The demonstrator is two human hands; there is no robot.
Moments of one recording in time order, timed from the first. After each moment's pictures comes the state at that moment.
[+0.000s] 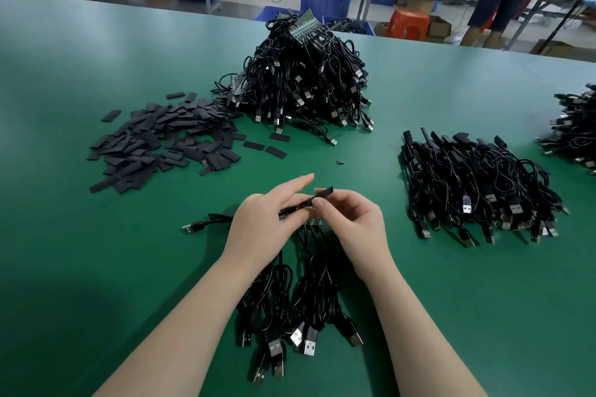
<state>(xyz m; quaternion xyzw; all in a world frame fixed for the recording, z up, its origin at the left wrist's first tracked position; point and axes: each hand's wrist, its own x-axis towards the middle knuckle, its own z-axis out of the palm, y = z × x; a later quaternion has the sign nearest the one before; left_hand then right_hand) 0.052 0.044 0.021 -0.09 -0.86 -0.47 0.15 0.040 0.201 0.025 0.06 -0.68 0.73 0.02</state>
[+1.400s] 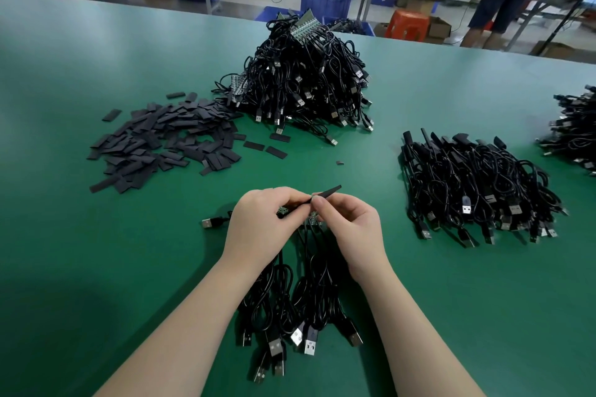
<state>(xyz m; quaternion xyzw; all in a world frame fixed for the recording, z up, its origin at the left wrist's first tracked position) 0.053 0.046 0.026 -0.09 -0.87 -0.43 0.23 0.043 0.196 0.023 0.04 -0.68 0.73 0.01</state>
